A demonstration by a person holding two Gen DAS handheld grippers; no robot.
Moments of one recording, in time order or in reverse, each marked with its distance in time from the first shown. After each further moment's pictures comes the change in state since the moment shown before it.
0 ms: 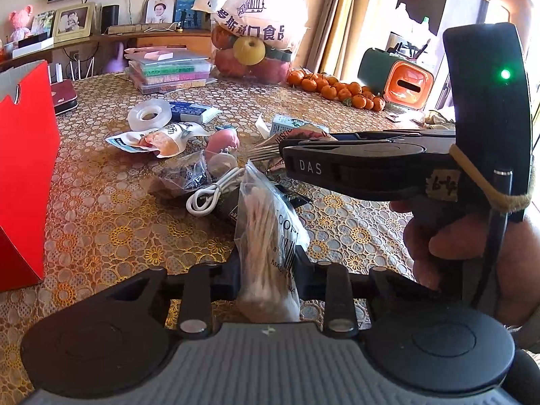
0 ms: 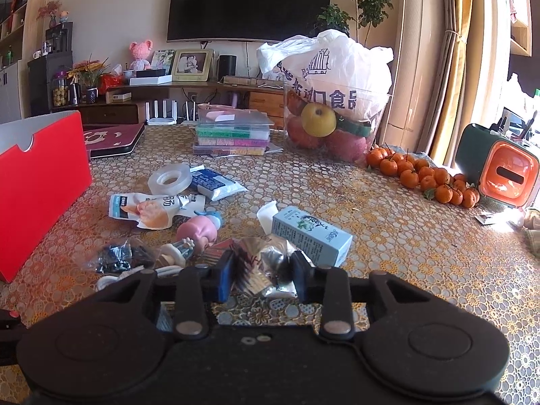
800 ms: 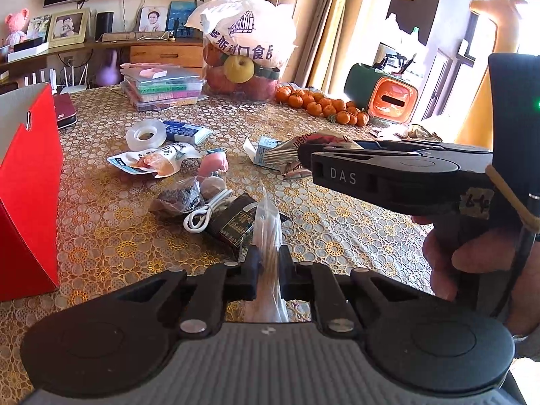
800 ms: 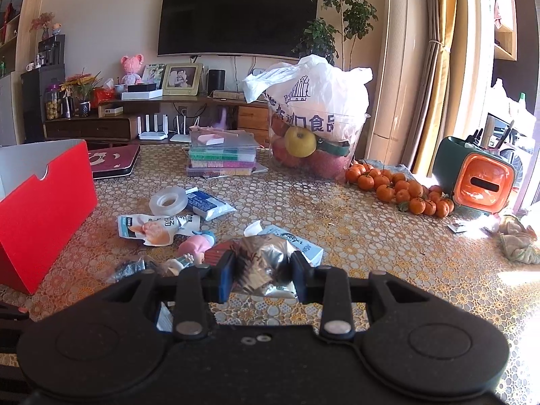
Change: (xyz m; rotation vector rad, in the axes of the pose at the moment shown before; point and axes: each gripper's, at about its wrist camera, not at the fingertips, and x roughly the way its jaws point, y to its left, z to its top) left arm -0.032 -0.004 0.013 -0.004 -0.025 -0.041; right arm -0.049 -0.003 0.014 0.020 -0.037 -0.038
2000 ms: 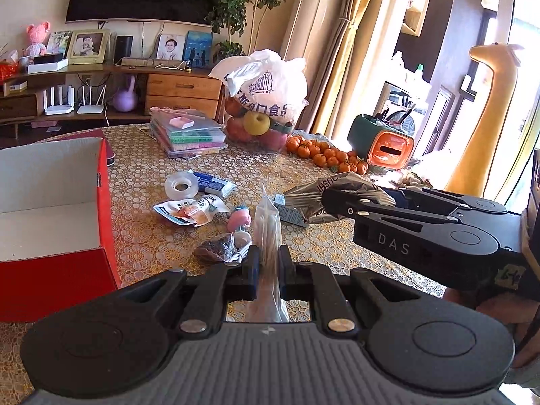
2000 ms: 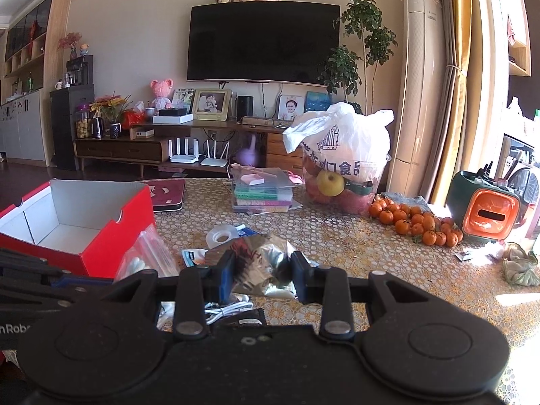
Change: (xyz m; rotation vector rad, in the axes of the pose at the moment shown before) left arm -0.093 0.021 0.036 -0.047 -0.099 0.012; right arm -0.075 0.029 0.037 -0.010 -0.067 0.102
